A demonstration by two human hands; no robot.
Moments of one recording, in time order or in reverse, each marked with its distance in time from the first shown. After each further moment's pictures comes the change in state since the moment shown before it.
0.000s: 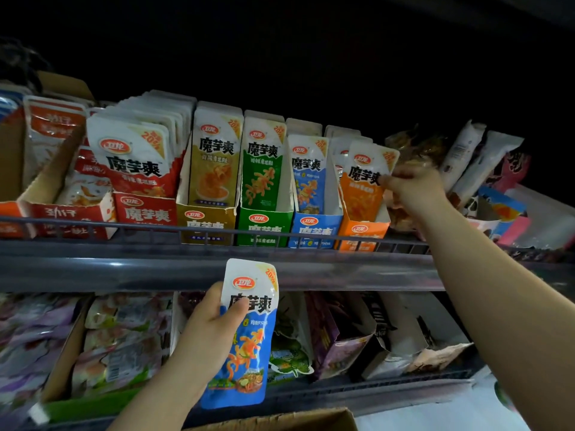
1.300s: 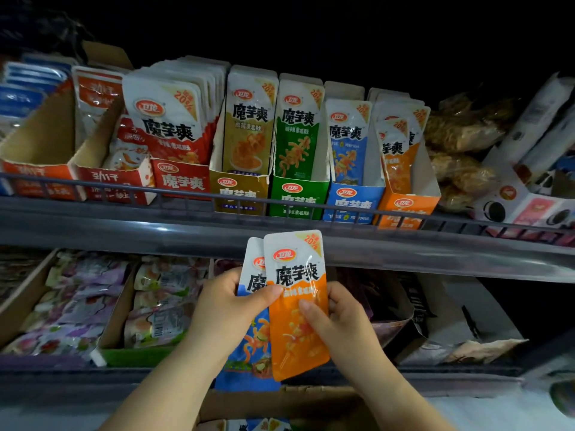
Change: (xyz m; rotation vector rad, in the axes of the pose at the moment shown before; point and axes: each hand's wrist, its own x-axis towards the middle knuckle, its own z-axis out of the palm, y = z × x) left_hand -0.006 -0.014 -0.010 0.037 0.075 0.024; right_hand -0.176 0.061 0.089 0.328 -0.571 0.227
